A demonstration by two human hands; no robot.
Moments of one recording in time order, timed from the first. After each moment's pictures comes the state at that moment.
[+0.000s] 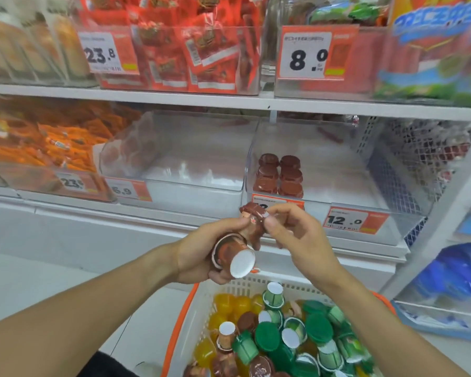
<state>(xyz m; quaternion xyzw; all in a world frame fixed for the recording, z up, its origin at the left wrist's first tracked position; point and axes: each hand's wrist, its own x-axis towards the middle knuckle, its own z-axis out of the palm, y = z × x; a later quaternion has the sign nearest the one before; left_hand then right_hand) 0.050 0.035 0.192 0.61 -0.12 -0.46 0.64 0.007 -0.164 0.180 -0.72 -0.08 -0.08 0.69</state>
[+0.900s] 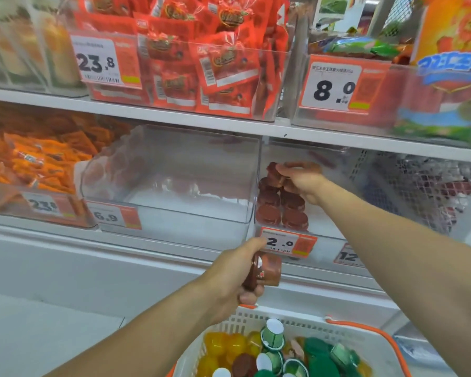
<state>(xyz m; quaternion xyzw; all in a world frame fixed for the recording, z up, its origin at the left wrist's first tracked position) 0.073 0.001 0.189 0.60 0.03 -0.33 0.72 0.228 -0.210 0.224 -0.75 0.15 -0.09 0.63</state>
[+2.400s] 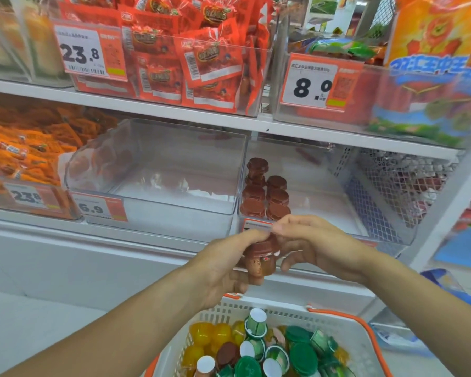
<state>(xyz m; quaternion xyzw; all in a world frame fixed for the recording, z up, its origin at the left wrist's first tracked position) 0.054 -0.006 0.214 0.65 0.01 -0.34 0.68 0.037 -0.192 0.243 -0.75 -0.03 0.17 0.64</state>
